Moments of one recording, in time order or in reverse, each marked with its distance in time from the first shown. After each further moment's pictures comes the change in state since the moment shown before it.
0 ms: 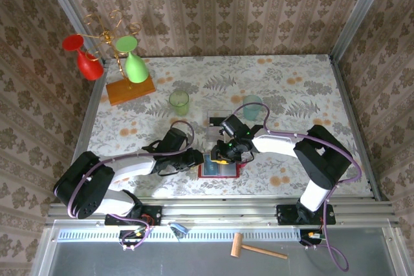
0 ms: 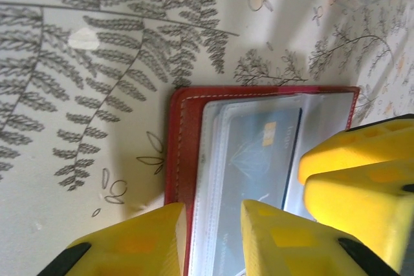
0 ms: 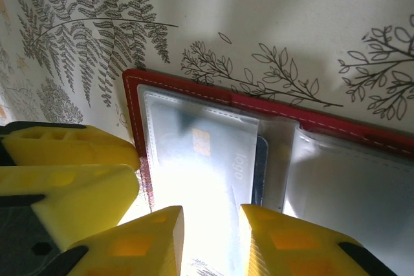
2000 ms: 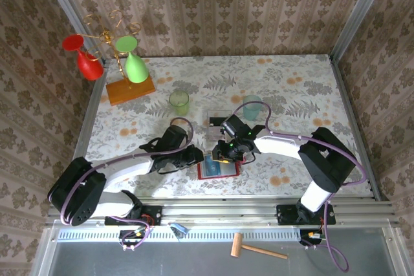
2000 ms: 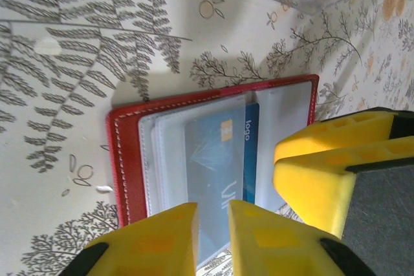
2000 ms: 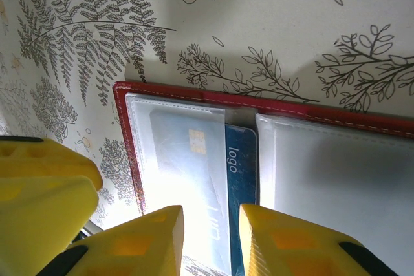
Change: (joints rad) left arm -0.019 -0.068 0.048 -0.094 -0.012 0.002; right arm 0.006 -0.040 -0.003 -0.034 0.056 -0.034
